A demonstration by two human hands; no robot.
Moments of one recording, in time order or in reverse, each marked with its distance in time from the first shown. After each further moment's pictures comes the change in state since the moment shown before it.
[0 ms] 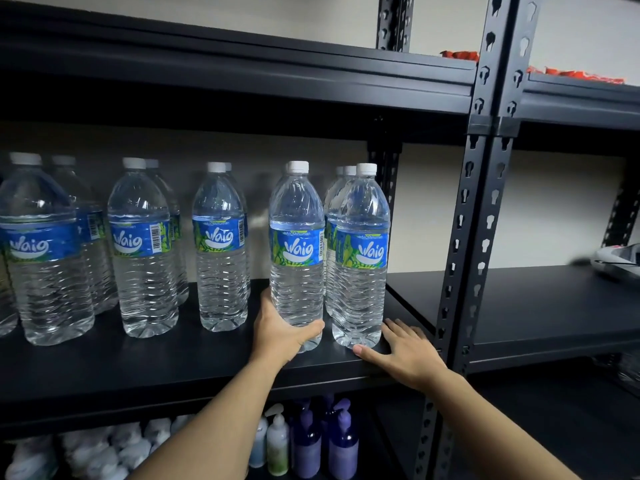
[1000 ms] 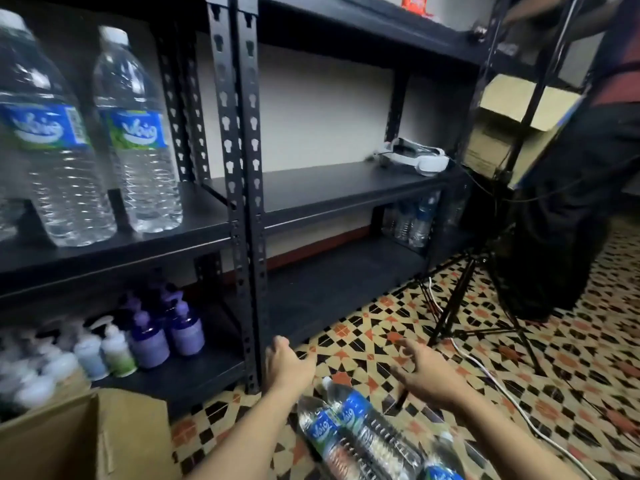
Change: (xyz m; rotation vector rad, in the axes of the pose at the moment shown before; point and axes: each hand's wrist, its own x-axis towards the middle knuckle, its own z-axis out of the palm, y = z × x) left_hand -0.327 -0.010 0.187 0.319 -0.646 -0.271; right_hand -0.392 0.188 0.018 0.246 -0.136 0.684
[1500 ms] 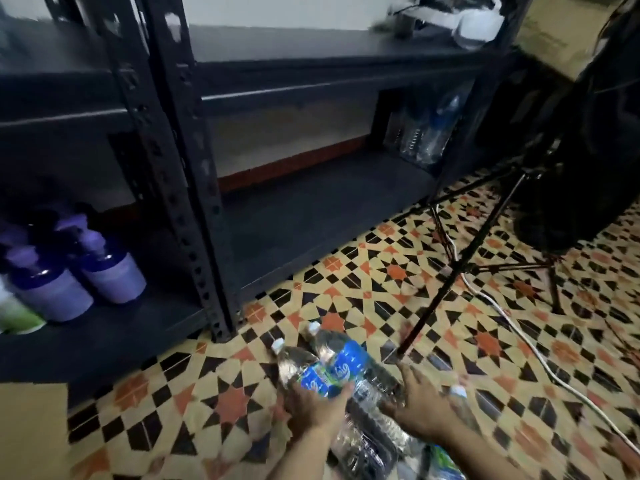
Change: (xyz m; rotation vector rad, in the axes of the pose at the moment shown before) left_hand 0.063 -0.127 0.220 -0.100 -0.347 -0.504; right_hand 0.087 0.107 0.172 -0.118 -0.275 0.241
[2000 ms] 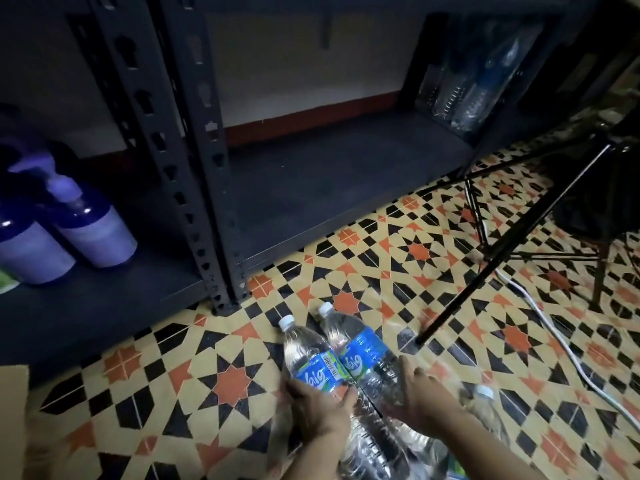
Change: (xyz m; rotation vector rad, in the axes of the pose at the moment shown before) left_hand 0.029 -0.015 0.009 0.126 0.117 -0.009; right_hand 0.069 0.007 0.040 -0.167 -0.148 -0.008
